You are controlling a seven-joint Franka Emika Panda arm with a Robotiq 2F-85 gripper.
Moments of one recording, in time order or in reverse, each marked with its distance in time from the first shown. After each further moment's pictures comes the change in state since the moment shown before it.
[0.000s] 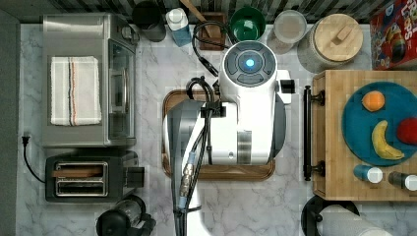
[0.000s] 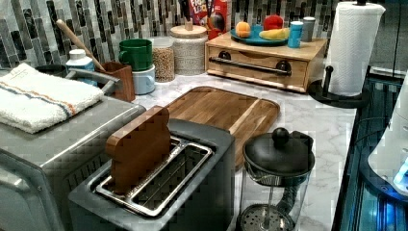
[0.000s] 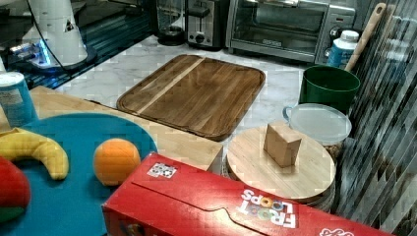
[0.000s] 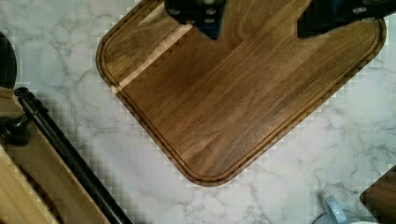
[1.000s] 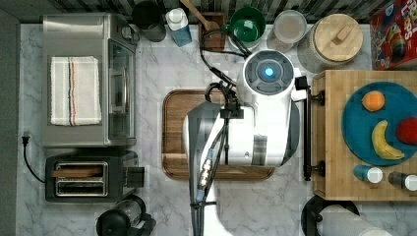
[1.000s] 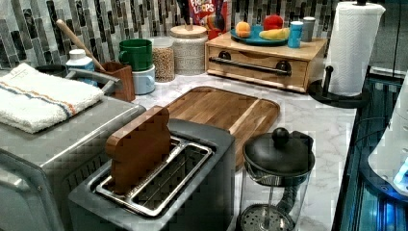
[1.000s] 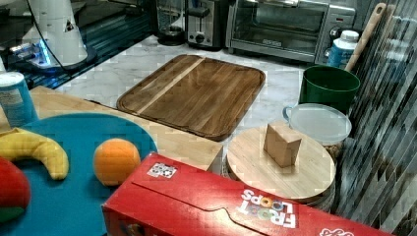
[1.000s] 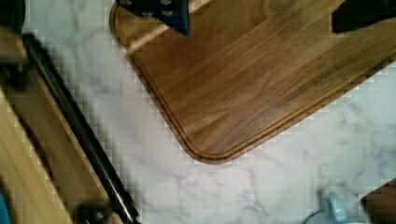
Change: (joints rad) arm -0.073 -0.003 0.010 -0.082 -0.018 0.124 -0.260
